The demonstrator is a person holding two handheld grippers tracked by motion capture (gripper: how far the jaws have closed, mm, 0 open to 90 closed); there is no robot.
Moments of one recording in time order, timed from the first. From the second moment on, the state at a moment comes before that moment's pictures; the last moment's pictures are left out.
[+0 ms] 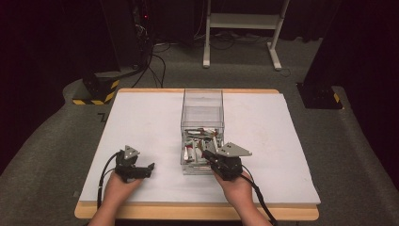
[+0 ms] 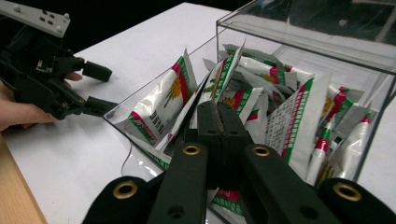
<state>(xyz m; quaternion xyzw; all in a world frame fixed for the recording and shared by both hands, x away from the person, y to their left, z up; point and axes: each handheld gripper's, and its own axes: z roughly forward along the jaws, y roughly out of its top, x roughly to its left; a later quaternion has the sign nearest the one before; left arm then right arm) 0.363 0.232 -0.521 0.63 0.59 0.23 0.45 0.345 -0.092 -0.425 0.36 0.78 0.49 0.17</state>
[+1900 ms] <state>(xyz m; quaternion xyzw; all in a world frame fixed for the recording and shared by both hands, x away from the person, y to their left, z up) 0.363 0.233 -0.520 0.63 0.59 0.23 0.45 0.348 -0.135 -0.396 0.36 0.72 0.56 0.21</state>
